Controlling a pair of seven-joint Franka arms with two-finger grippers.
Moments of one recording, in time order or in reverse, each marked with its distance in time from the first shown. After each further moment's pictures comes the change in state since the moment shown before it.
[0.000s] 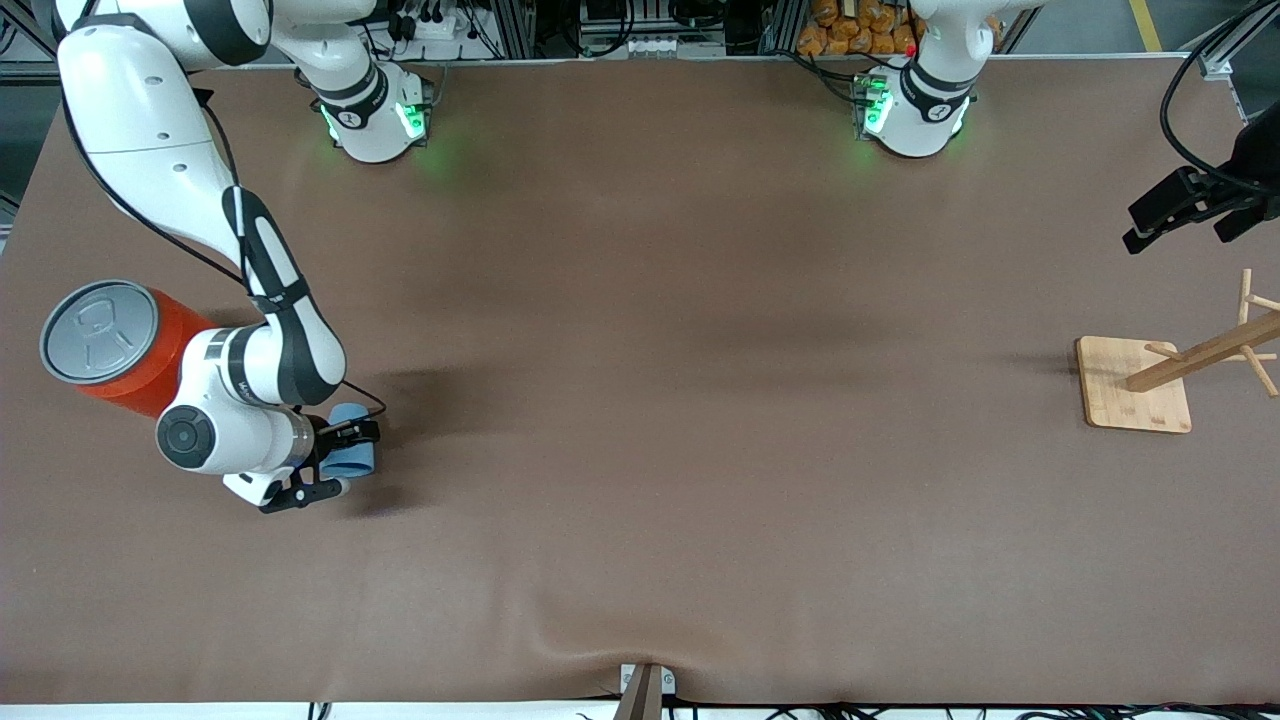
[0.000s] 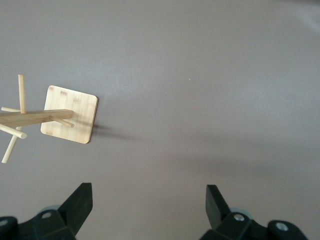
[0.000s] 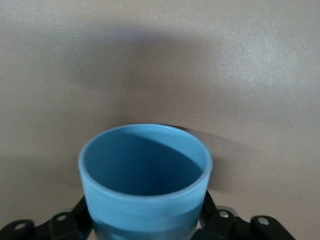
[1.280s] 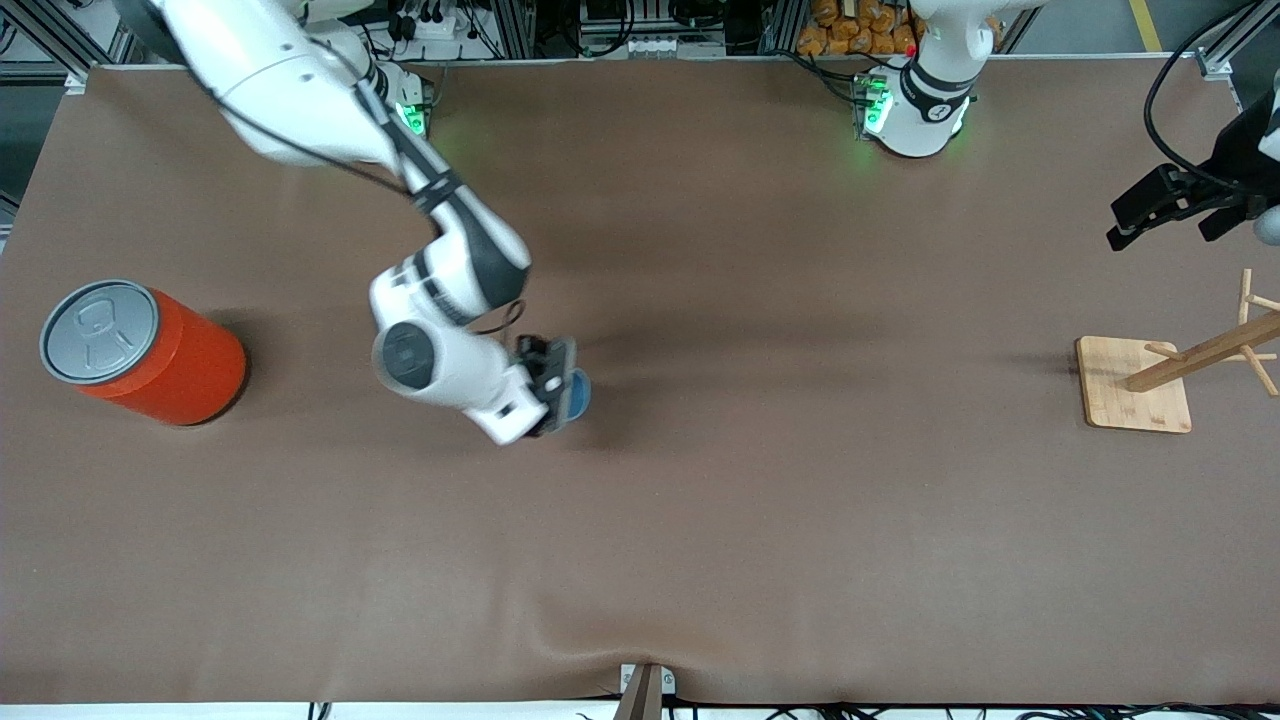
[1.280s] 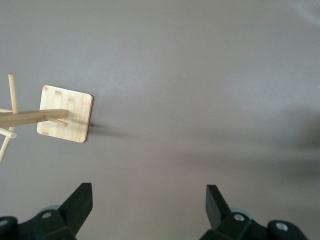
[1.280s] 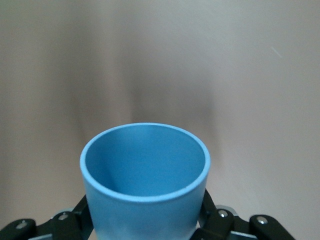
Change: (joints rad) left arm -0.004 0.000 -0.033 0.000 0.000 -0.012 0.000; right arm 0.318 -0.055 0.261 0.057 0.093 0.036 -0.757
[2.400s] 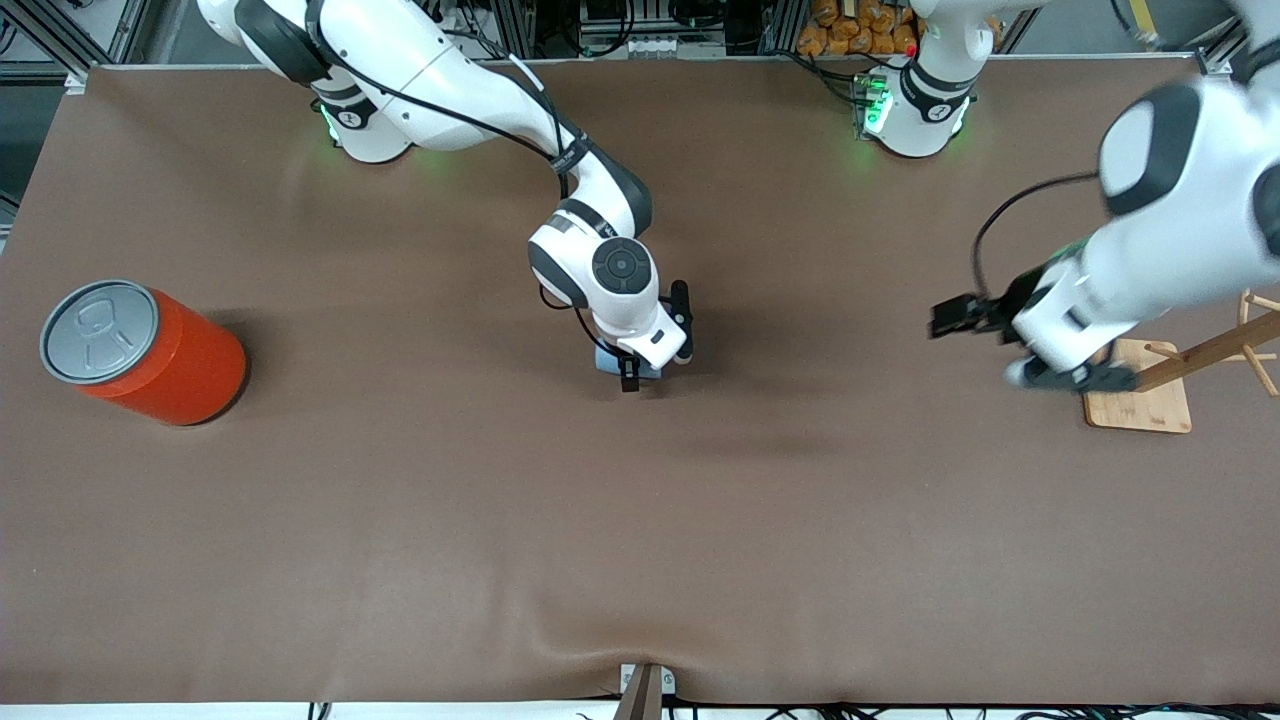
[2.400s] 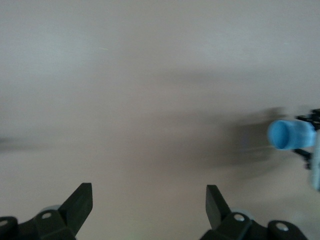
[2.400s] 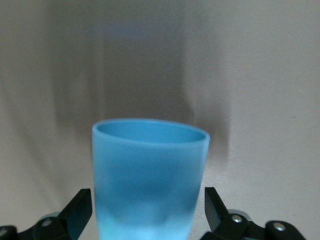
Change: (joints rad) left arm -0.026 0.342 -0.147 -0.053 -0.158 0.197 -0.002; right arm 0.288 0.139 -0.091 0.097 -0.306 0.033 0.278
